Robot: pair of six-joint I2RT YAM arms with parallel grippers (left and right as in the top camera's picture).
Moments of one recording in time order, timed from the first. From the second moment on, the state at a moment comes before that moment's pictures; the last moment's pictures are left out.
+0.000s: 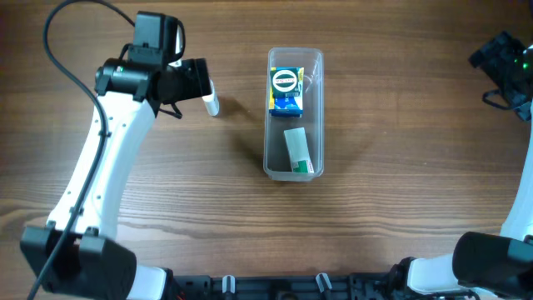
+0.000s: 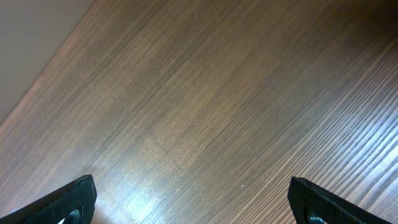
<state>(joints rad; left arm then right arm) -0.17 1.64 1.53 -0.95 -0.01 -0.33 -0.32 1.63 1.84 -1.24 0.14 0.54</state>
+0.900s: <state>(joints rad) -0.24 1.91 1.94 -1.22 0.07 -0.22 -0.32 1.63 1.84 -1.24 0.14 0.54</state>
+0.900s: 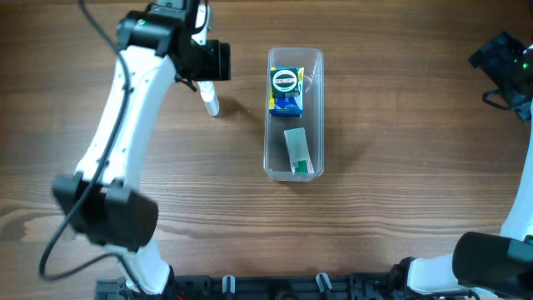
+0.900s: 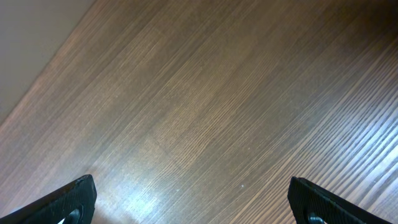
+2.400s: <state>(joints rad) -0.20 2.20 1.94 -1.23 0.07 -0.22 -0.32 1.63 1.84 -1.24 0.14 0.54</state>
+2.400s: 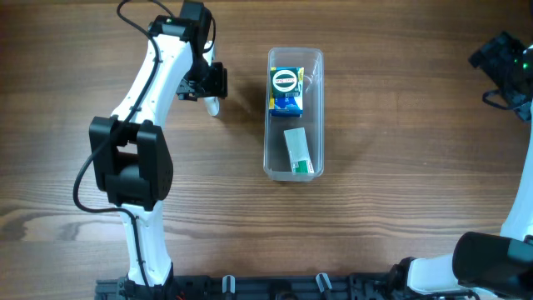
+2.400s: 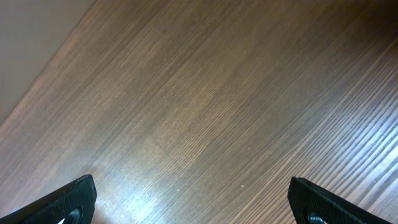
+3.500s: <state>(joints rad) -0.20 2.20 1.94 -1.22 0.05 -0.22 -0.32 1.63 1.84 -1.24 0.14 0.54</state>
